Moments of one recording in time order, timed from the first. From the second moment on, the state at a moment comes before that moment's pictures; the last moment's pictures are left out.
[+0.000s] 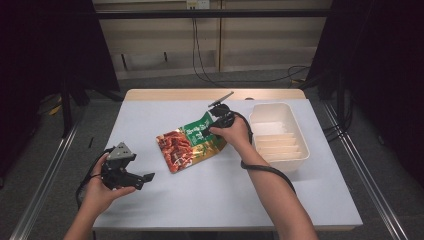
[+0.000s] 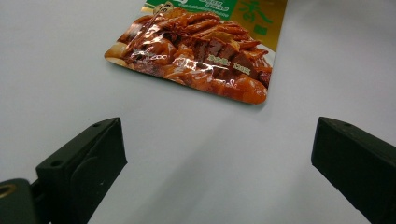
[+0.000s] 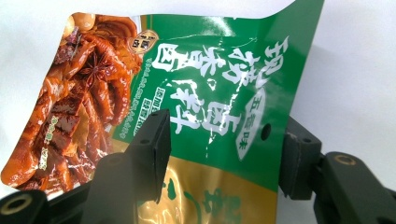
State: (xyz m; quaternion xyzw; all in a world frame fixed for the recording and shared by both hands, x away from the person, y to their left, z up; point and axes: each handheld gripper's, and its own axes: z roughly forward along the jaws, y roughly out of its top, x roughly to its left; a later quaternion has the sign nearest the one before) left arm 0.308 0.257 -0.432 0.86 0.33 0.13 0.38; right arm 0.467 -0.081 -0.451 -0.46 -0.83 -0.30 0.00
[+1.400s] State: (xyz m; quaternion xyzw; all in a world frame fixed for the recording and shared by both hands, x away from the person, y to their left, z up) left arm 0.308 0.261 -0.431 0.85 0.34 0.13 0.38; right arm 0.477 -0.075 -0.411 -0.46 -0.84 -0.27 0.03
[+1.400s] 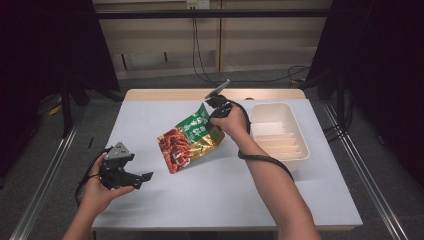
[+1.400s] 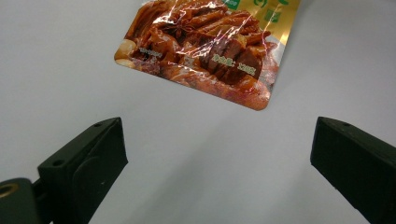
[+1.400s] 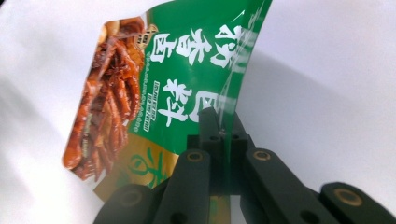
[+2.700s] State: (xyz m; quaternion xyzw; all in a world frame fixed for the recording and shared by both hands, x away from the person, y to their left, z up) left arm 0.306 0.262 -0.431 0.85 0.34 0.12 0.38; right arm 0.474 -0.063 -0.309 -0.40 -0.89 -0.20 0.02
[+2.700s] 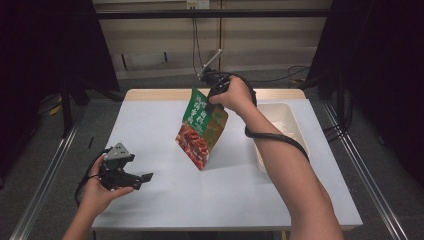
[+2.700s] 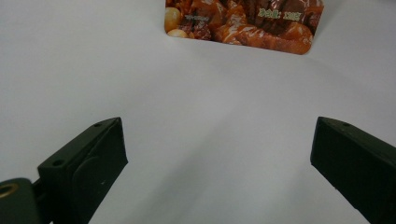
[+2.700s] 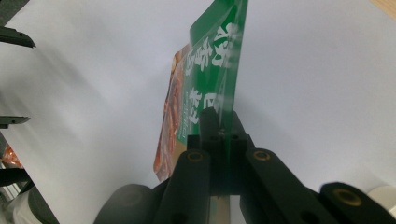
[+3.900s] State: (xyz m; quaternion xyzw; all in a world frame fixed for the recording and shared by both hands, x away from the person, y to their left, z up) left arm 0.307 0.263 -0.432 0.85 0.34 0.12 0.39; right arm 0.467 -0.078 -0.269 -0.36 -0.92 -0.16 0.02
